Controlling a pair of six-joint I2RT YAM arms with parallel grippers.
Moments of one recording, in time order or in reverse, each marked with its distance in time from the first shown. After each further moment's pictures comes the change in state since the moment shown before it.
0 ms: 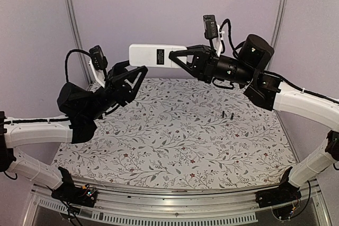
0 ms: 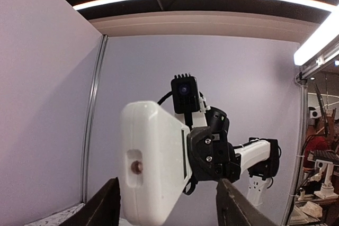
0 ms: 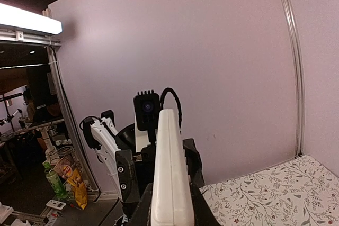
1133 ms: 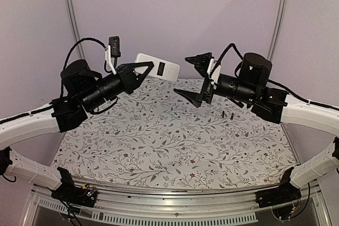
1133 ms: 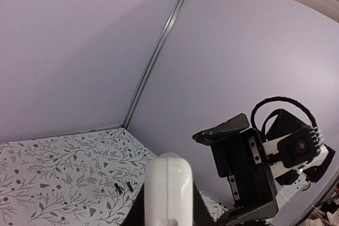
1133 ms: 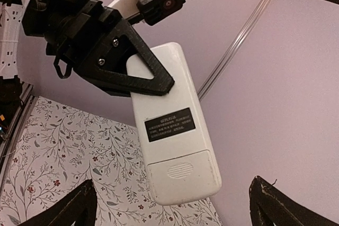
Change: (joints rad) left arm -0.024 -0.068 0.229 -0.745 -0.283 -0.080; right arm 0.017 -0.124 -0.200 -0.174 0.317 -0.916
